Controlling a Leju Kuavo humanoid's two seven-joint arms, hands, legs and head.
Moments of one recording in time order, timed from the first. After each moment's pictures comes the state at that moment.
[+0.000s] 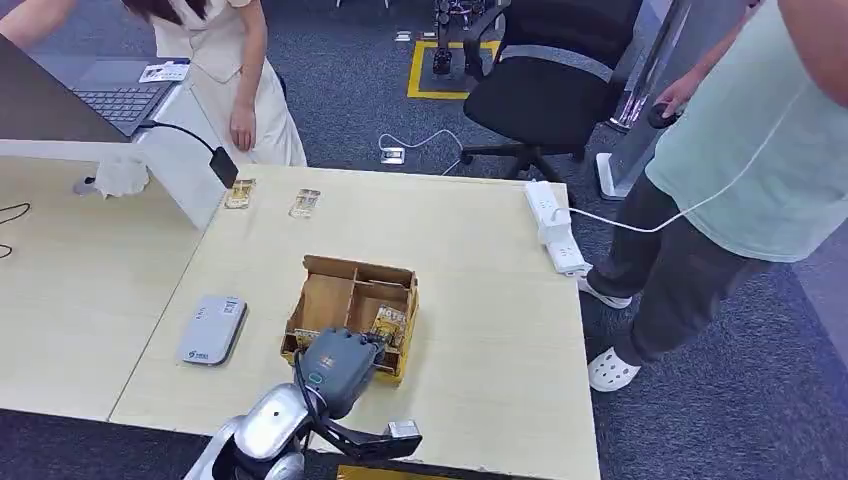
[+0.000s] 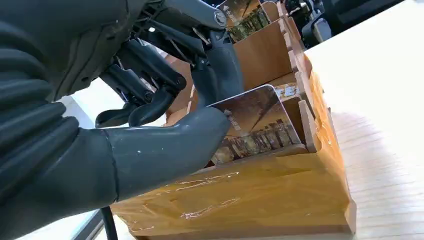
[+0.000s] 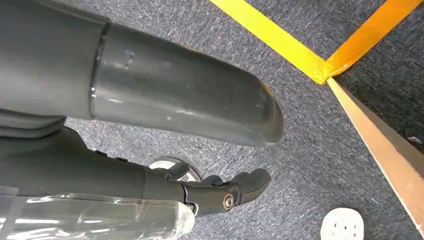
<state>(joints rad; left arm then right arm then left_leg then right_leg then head) -0.01 0.00 -0.42 -1.72 -1.46 -0.27 0.01 0.26 0.30 -0.61 -1.32 1.46 0.32 -0.19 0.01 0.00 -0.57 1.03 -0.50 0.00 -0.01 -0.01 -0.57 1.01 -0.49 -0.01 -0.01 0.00</state>
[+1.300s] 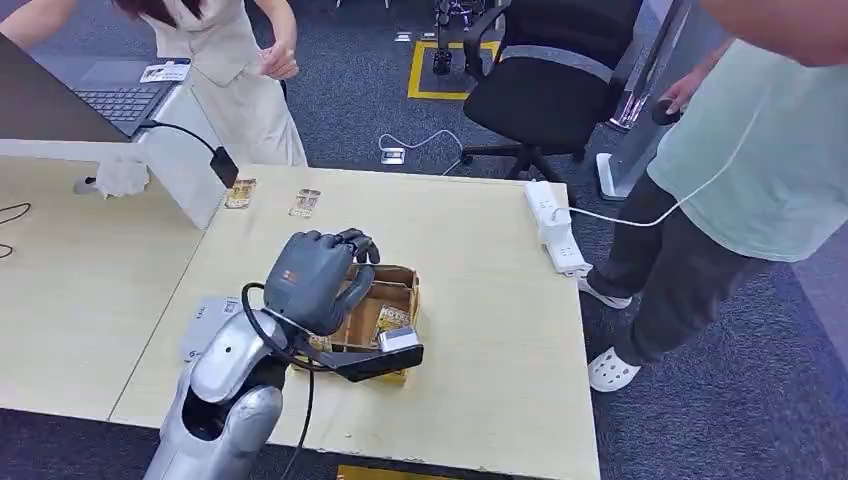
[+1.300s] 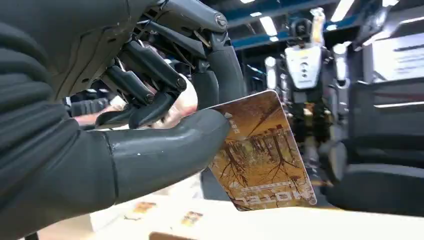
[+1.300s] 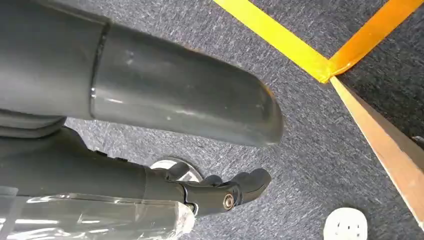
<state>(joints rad) -0.21 -0.04 -0.36 -1.92 -1.28 -0.20 0.04 0.26 0.30 -0.60 -1.33 1.47 0.33 -0.18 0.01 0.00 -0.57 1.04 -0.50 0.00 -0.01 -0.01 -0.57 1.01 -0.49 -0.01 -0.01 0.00</state>
